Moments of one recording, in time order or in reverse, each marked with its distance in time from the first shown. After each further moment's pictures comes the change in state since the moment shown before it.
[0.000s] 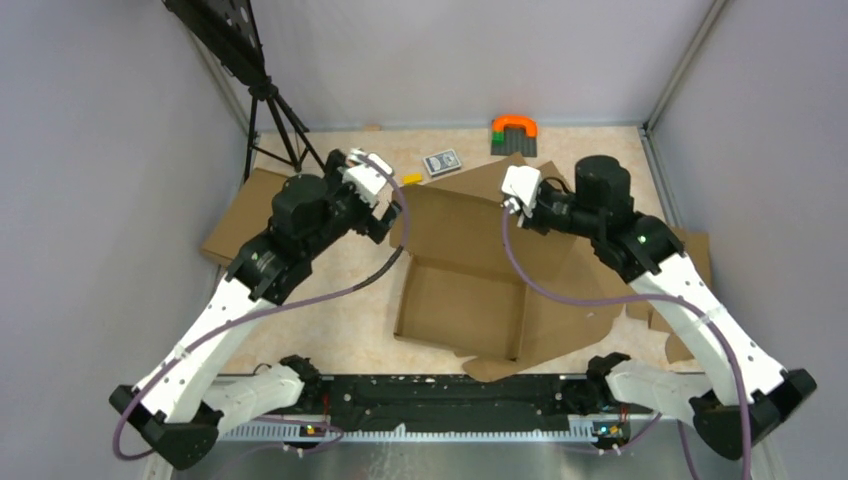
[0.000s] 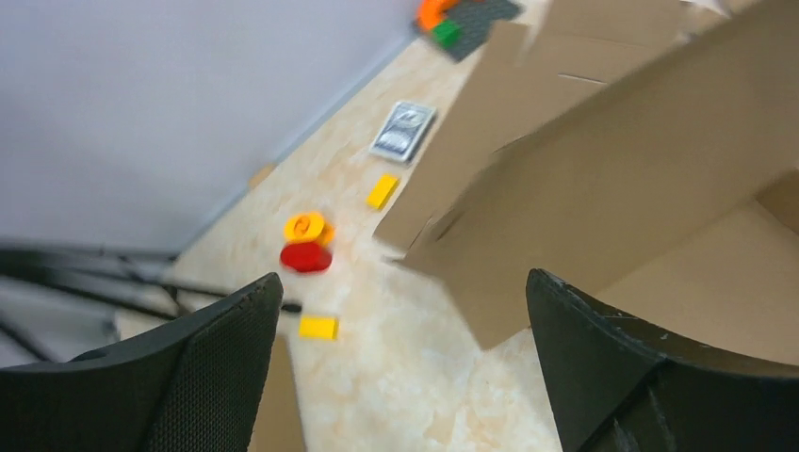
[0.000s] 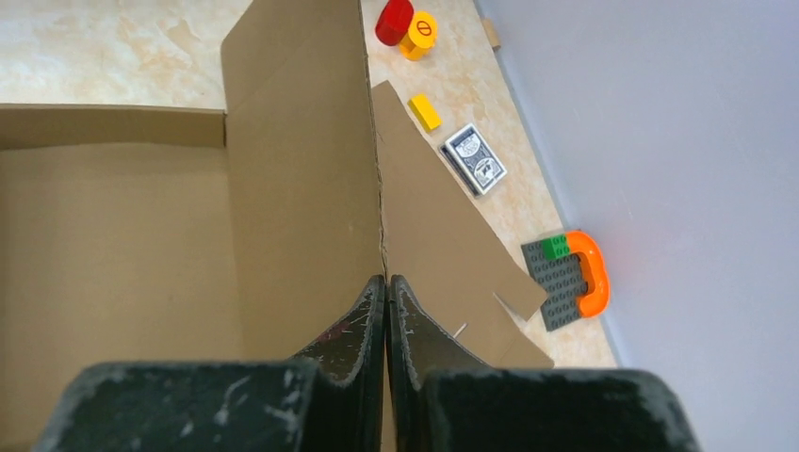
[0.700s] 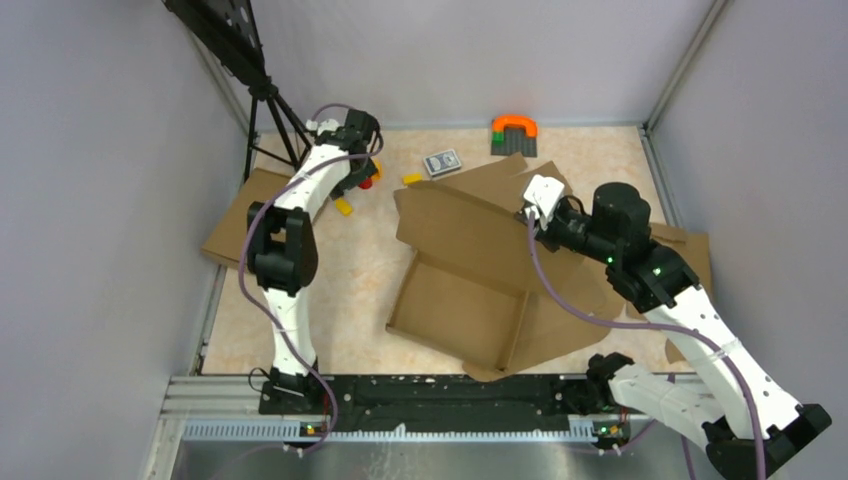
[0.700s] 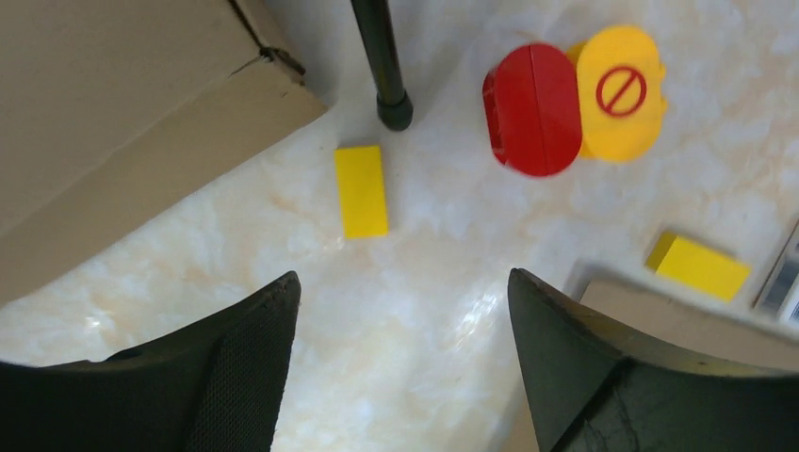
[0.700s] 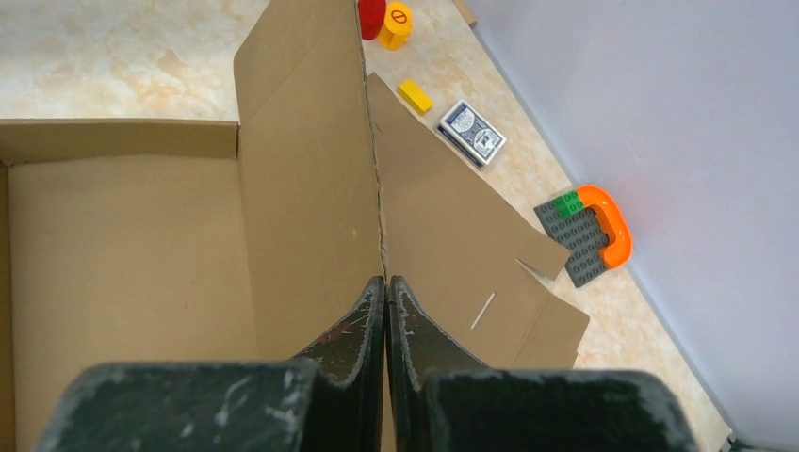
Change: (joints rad) left arm 0.348 0.947 0.482 -0.344 -0.549 -1.181; right arm 0.001 -0.208 -0.184 0.083 0.093 0.195
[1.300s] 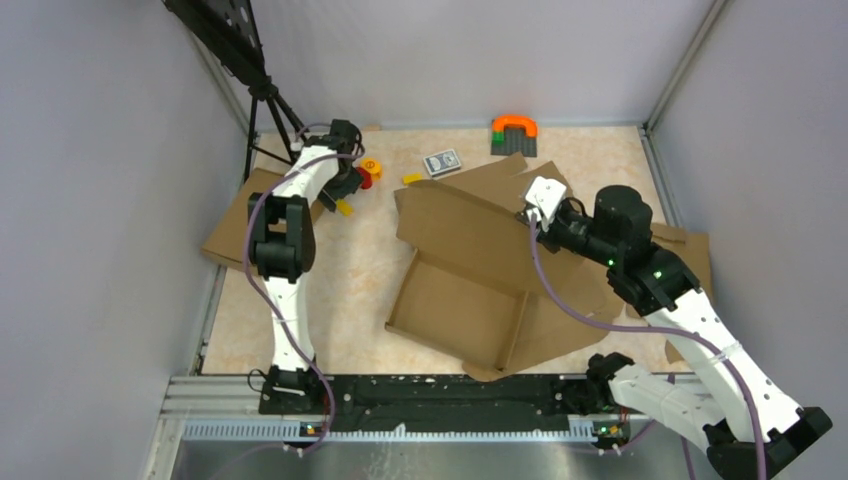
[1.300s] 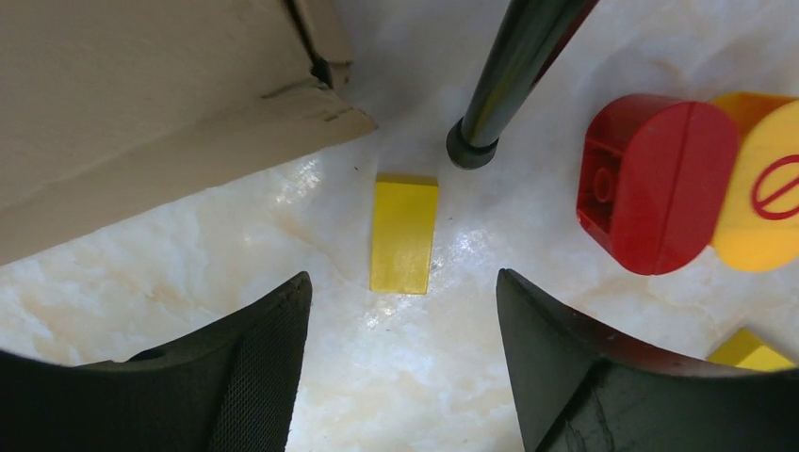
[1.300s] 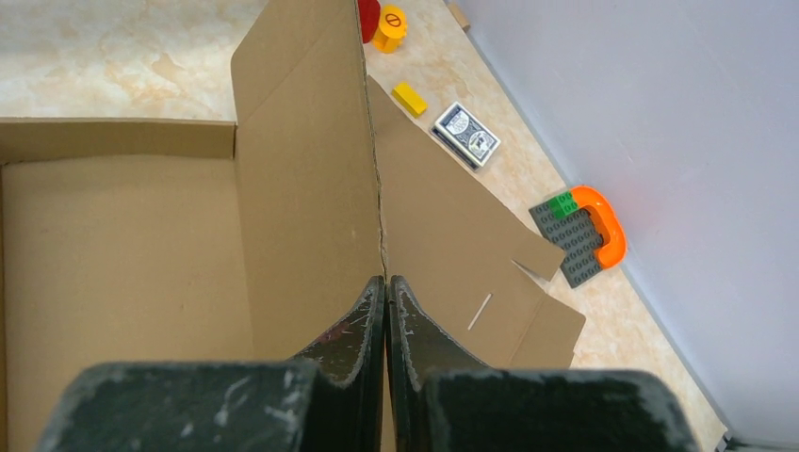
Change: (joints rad) left arm 0.117 0.177 0.113 -0.079 0.106 -0.174; right arm 0.000 -0.019 -0.021 0.021 0.007 0.003
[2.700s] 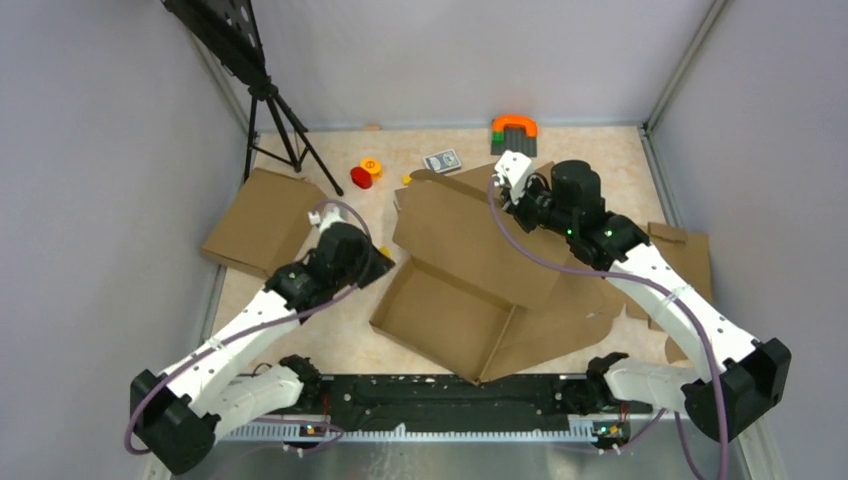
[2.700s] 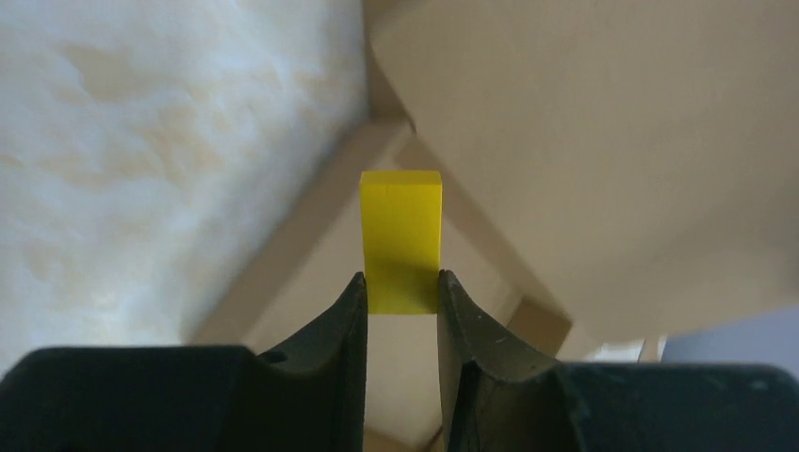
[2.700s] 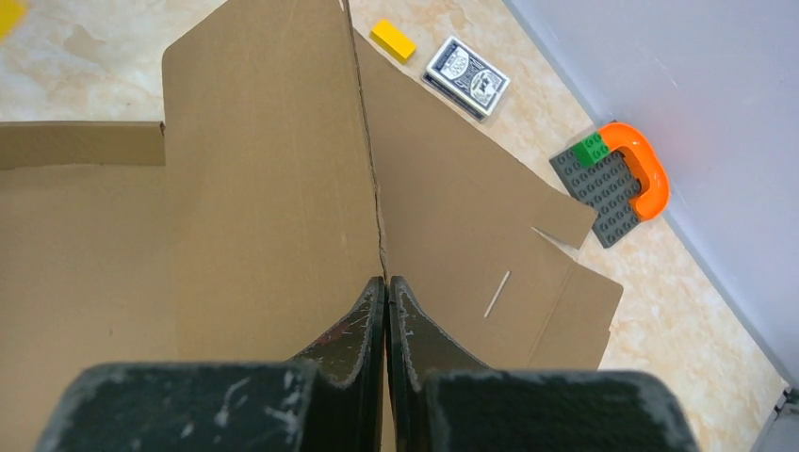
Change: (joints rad) left arm -0.417 -1.195 -1.026 0.346 0.244 -0.032; right arm 0.000 0.274 0.050 0.094 0.109 0.080
